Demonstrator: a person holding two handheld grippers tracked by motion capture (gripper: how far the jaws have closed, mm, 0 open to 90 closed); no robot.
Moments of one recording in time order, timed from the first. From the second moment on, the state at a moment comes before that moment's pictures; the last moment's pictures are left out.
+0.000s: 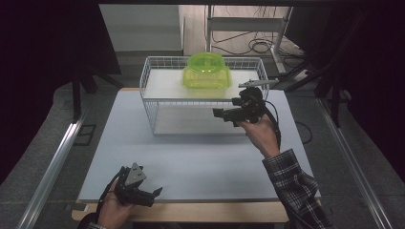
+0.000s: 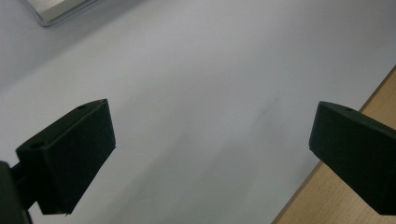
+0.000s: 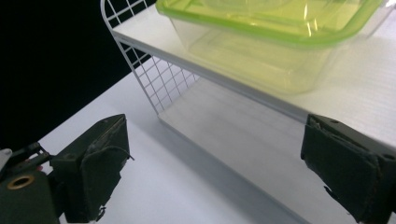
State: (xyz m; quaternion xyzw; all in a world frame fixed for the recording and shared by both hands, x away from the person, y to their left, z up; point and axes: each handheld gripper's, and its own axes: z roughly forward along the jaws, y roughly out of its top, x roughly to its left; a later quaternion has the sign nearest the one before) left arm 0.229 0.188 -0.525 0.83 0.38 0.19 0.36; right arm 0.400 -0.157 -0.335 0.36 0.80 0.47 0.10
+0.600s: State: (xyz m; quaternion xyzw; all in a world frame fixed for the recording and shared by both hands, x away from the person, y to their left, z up) left arm 0.228 0.186 -0.525 0.83 0.37 0.20 0.36; right arm 0.385 -0.161 -0.354 0.35 0.82 0.45 0.11
